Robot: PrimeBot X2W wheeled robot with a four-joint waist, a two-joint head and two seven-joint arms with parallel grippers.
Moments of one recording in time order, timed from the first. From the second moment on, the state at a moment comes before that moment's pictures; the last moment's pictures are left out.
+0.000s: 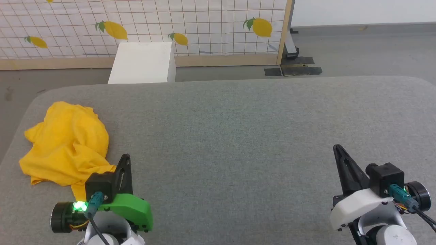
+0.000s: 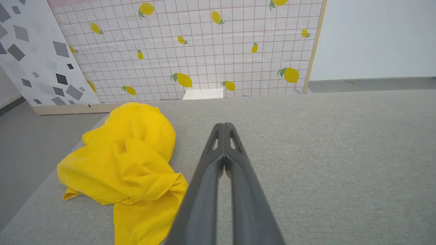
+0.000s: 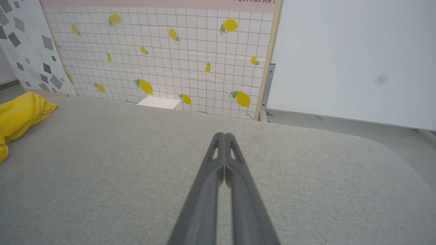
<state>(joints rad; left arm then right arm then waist) -0.01 0.05 0.00 0.00 -0.01 0.00 0.00 -0.01 -0.05 0.00 0.01 0.01 0.13 0.00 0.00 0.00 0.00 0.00</state>
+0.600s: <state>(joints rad) -0.01 0.05 0.00 0.00 -0.01 0.00 0.00 -0.01 -0.05 0.00 0.01 0.01 0.13 0.00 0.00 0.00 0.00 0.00</state>
